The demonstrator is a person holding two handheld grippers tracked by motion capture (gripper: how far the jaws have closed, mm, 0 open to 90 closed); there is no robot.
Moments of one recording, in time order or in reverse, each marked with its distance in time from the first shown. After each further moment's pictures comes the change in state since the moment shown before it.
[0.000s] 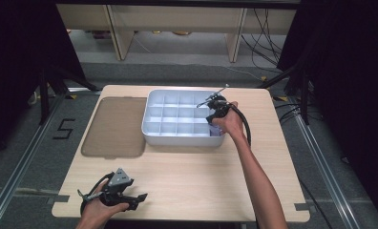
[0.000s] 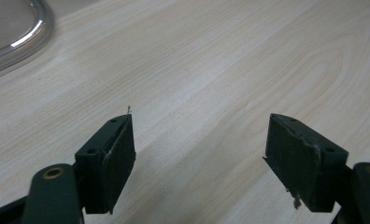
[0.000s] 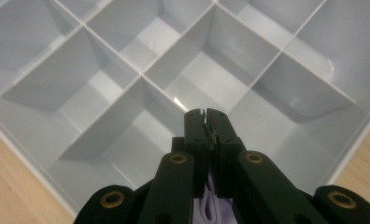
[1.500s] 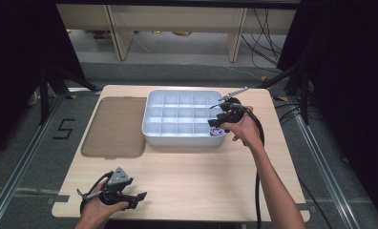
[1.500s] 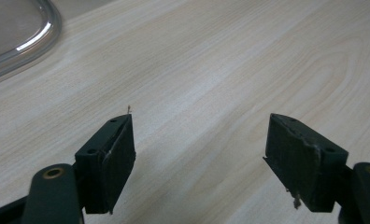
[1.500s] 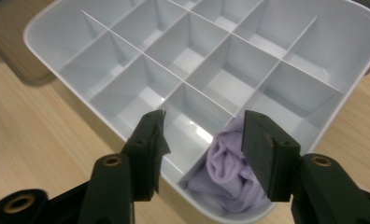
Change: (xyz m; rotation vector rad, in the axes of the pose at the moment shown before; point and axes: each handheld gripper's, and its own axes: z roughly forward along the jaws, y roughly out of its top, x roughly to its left) left arm 0.004 0.001 -0.001 -0.003 0.017 -0.004; right arm 0.010 -0.030 -0.055 -0.172 0.084 0.058
